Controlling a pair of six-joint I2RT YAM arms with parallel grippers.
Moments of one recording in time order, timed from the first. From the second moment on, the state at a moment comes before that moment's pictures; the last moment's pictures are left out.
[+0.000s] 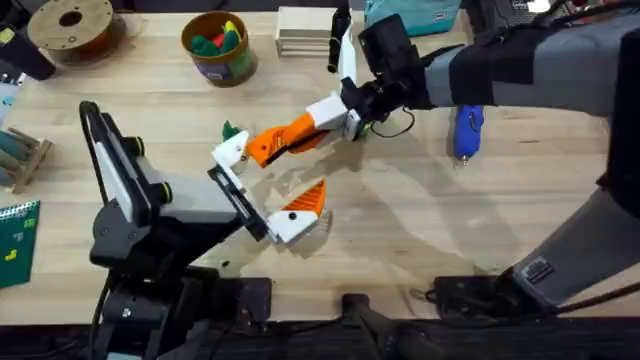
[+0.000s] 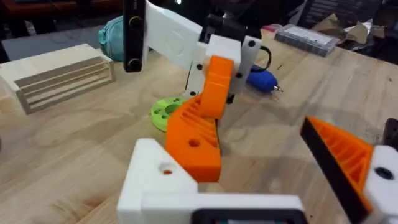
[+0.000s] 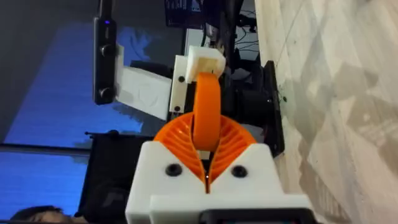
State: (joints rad) left arm -0.11 0.01 0.04 -0.14 0.79 -0.03; right arm 0.49 1.91 1.12 -0.17 -1.54 0.45
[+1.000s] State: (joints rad) left arm -0.10 0.01 0.04 -0.14 0.79 -0.03; right arm 0.51 1.91 1.12 -0.06 -1.52 0.55
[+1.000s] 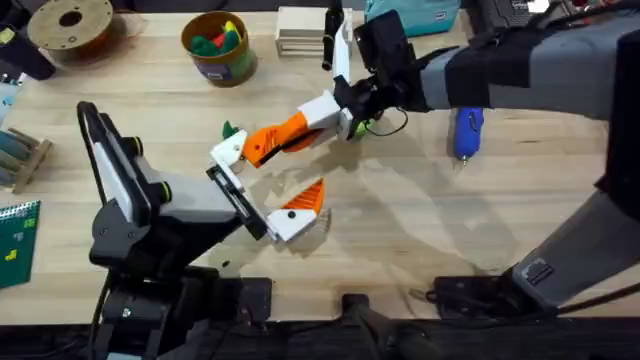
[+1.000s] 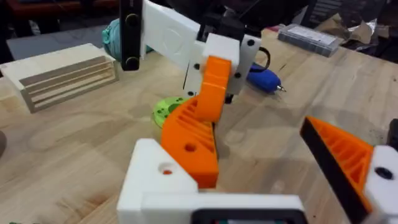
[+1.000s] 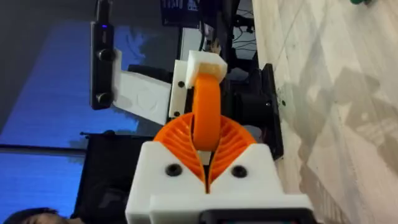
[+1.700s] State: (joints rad) left arm -0.09 0.01 0.04 -0.14 0.77 -0.03; right arm 0.53 1.95 1.12 0.10 -1.52 0.64
